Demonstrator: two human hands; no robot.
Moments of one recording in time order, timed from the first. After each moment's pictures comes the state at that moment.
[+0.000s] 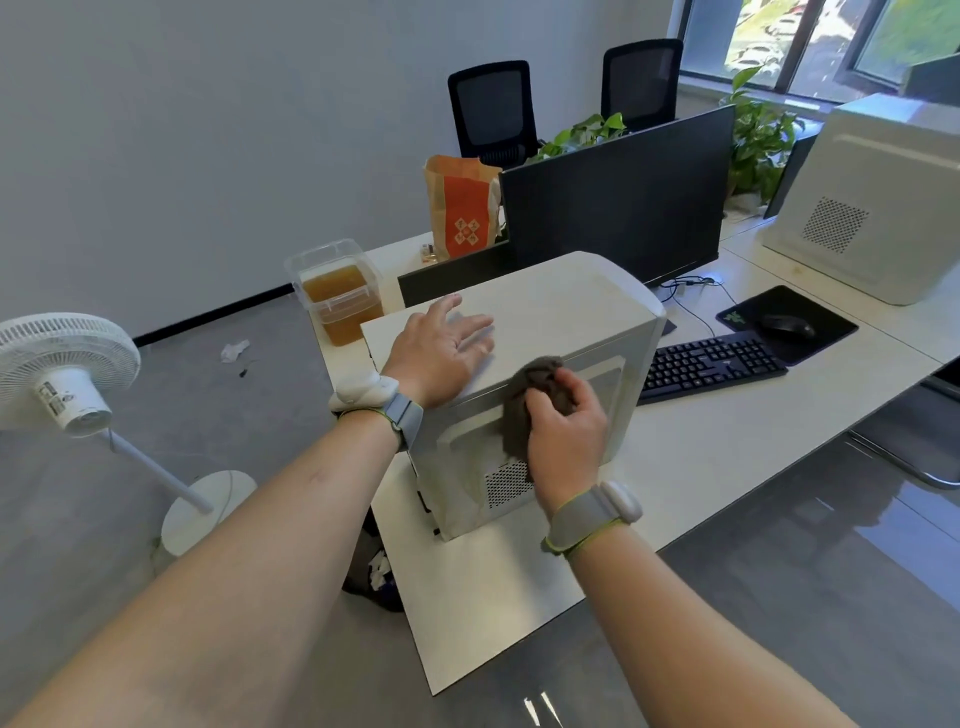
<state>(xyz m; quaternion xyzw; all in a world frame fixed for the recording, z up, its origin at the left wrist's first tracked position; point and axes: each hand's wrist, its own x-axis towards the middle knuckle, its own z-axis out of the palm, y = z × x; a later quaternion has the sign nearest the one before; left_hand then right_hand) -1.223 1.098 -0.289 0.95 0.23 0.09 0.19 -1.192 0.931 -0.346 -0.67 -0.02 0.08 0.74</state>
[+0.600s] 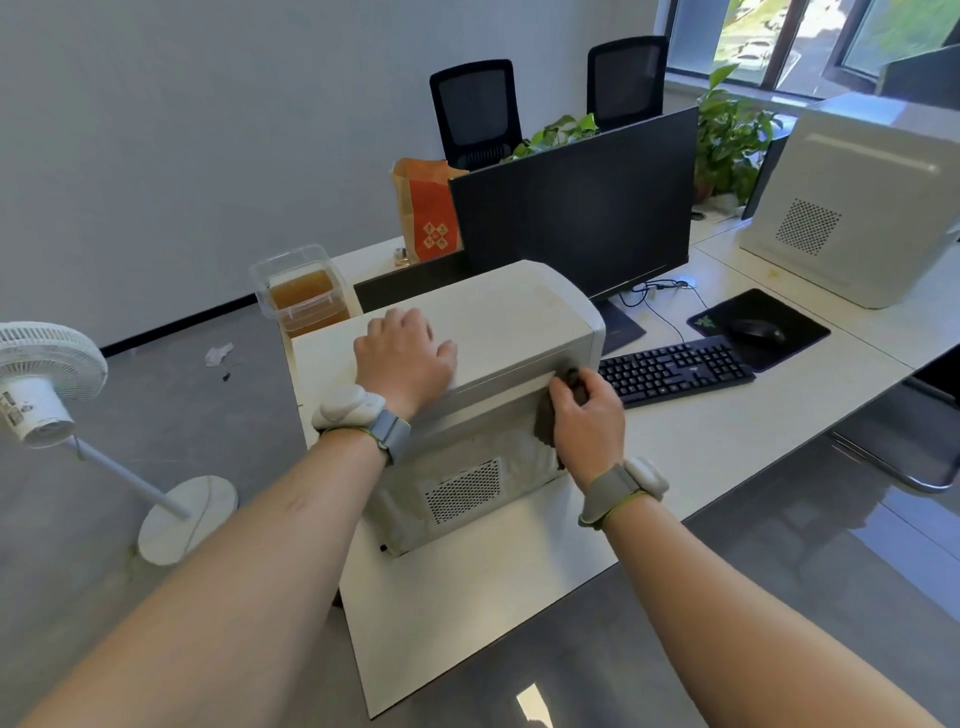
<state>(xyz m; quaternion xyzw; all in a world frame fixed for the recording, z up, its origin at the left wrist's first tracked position) -1.168 1.053 -0.291 0.92 0.35 0.15 0.06 -1.073 0.867 -0.374 -0.78 -0.12 0.06 0.61</state>
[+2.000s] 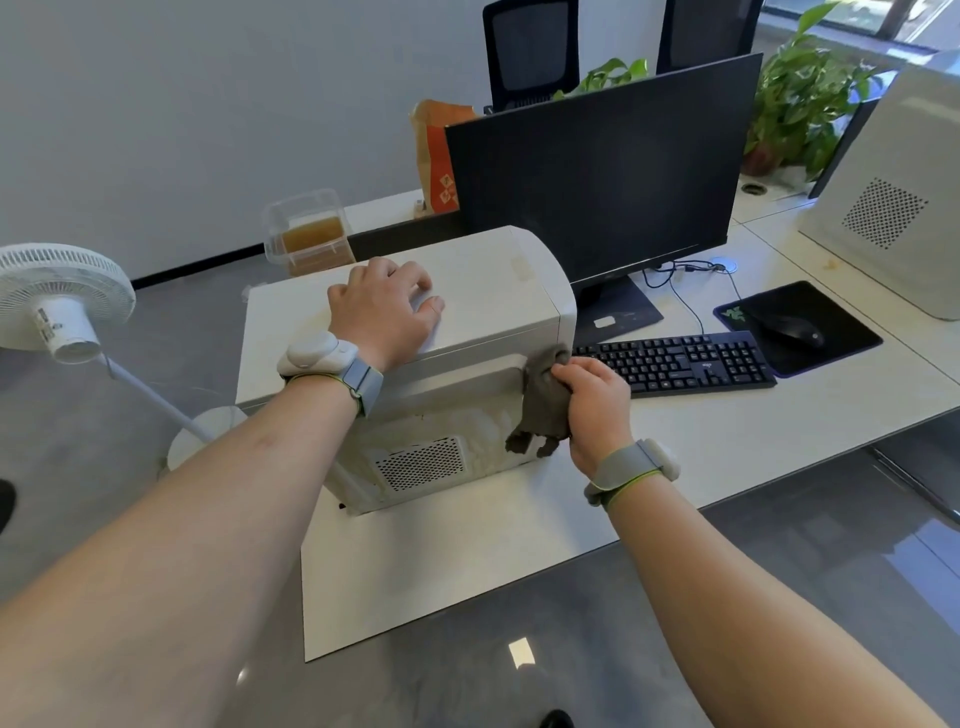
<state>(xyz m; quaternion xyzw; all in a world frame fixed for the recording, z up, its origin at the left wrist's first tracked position) -1.128 1.040 -0.295 0.92 0.37 0.14 0.05 -0.996 0.834 -0.390 -0.63 -0.02 0.31 0.71</state>
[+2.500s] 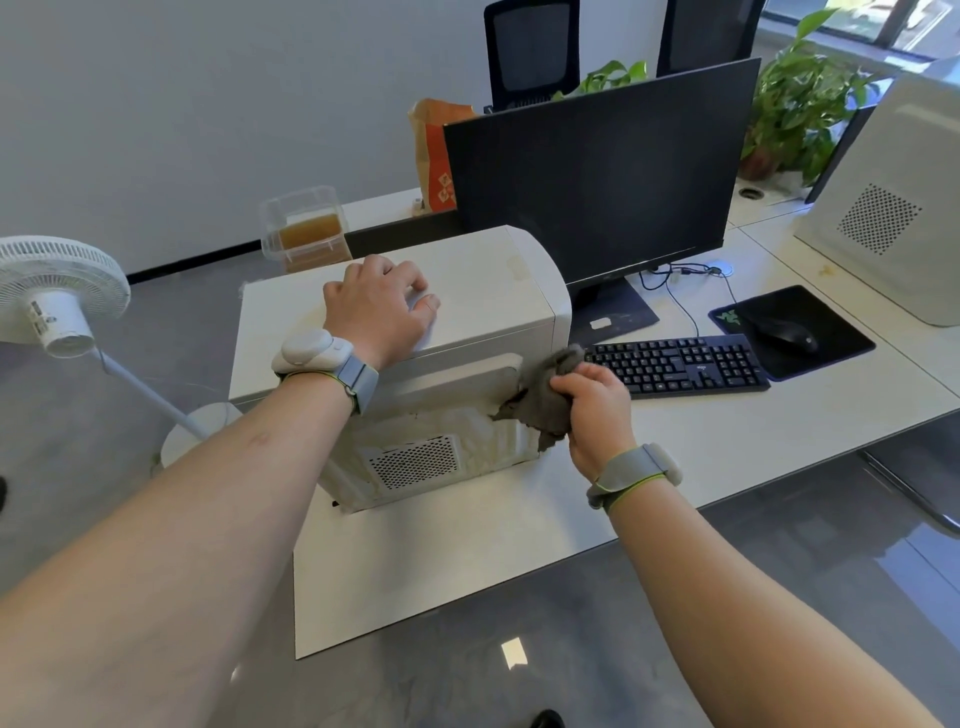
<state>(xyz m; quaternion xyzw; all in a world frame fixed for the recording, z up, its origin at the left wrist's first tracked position) -1.128 1.038 -0.295 0.92 0.38 0.14 0.05 -0.987 0.830 -0.403 -0.61 0.01 0.34 0.71</state>
